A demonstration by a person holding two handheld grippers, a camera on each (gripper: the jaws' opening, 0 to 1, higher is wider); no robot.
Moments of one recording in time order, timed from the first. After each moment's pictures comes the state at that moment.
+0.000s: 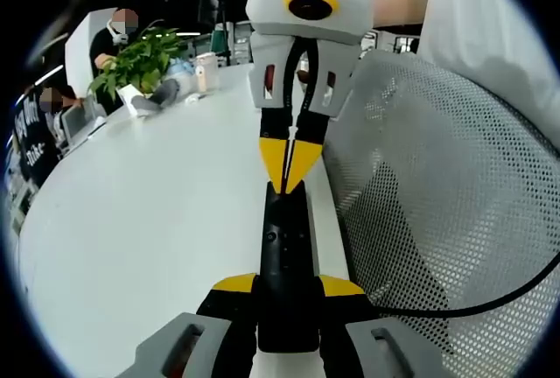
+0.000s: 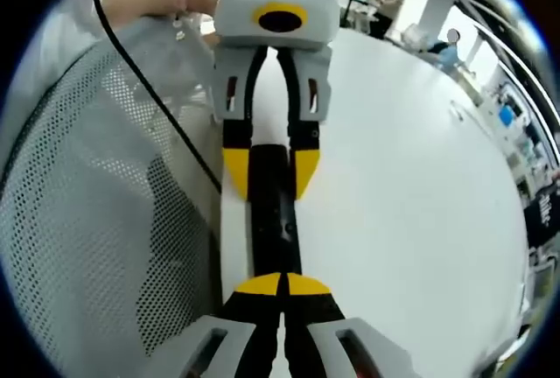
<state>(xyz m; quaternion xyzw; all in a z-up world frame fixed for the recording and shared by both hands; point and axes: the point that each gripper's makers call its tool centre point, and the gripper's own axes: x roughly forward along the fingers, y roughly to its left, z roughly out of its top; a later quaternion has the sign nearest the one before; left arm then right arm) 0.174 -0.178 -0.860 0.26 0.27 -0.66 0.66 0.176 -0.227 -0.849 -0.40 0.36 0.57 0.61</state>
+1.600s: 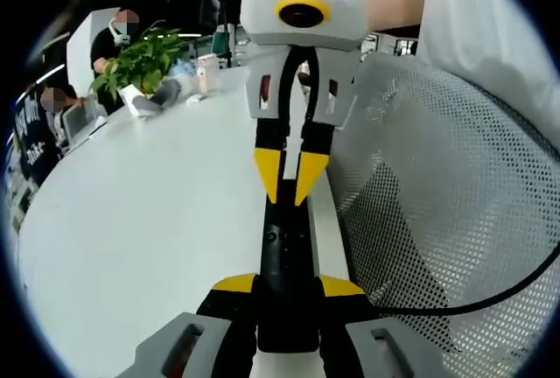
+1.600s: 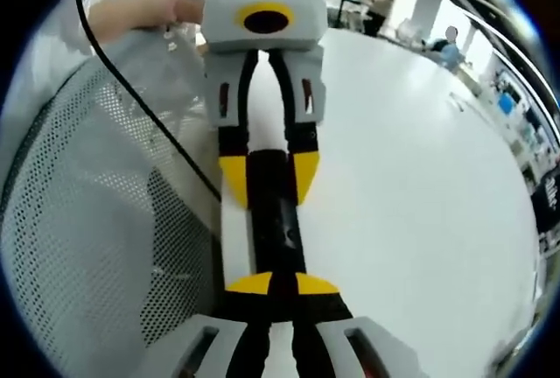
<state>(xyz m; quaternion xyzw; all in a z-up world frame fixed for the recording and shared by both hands) 0.174 -0.178 -0.860 0.25 0.27 -0.66 0.66 0.175 -0.222 -0.854 -0.36 0.38 0.57 0.63</state>
